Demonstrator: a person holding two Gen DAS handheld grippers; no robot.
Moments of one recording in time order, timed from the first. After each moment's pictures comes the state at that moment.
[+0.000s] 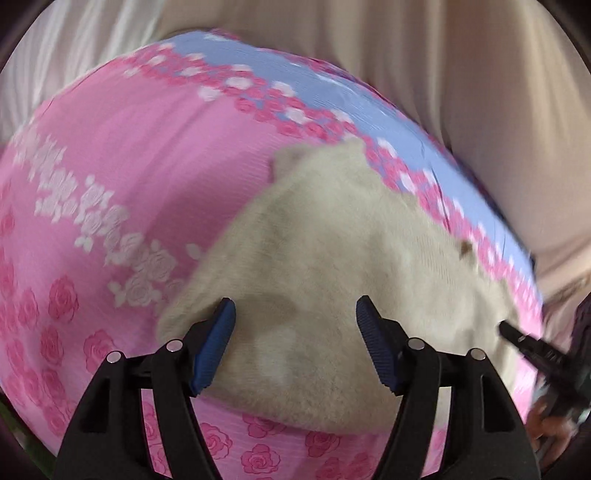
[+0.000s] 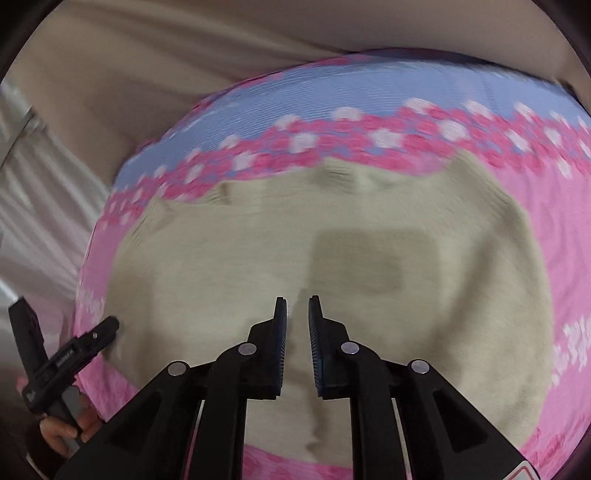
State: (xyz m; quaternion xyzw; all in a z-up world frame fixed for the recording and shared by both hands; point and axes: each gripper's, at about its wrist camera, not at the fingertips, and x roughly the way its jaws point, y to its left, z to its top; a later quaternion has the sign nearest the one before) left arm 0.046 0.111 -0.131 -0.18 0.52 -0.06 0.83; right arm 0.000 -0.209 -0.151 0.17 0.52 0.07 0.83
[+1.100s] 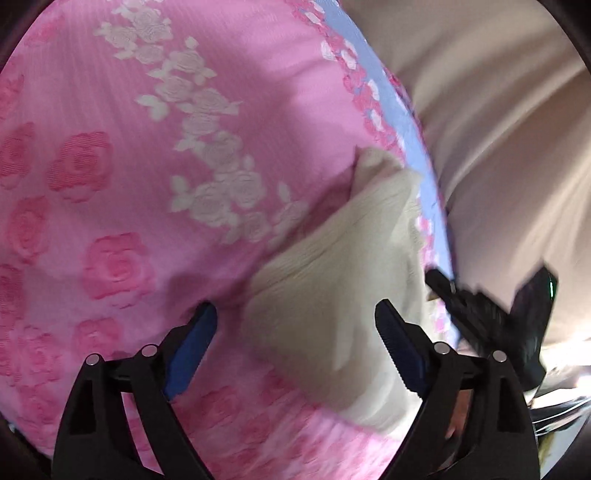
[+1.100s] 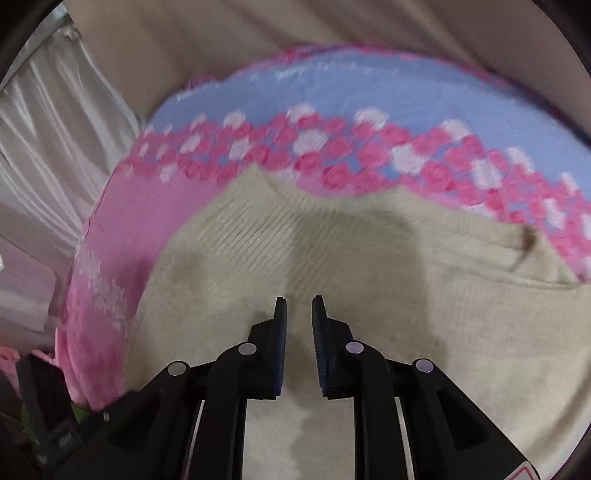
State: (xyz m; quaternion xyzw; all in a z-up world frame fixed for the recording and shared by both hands) left arm 0.017 0.188 -0.187 -0.44 0.53 -0.06 0.73; right arm 0.067 -0.082 -0.143 0.09 0.53 0.11 0.83
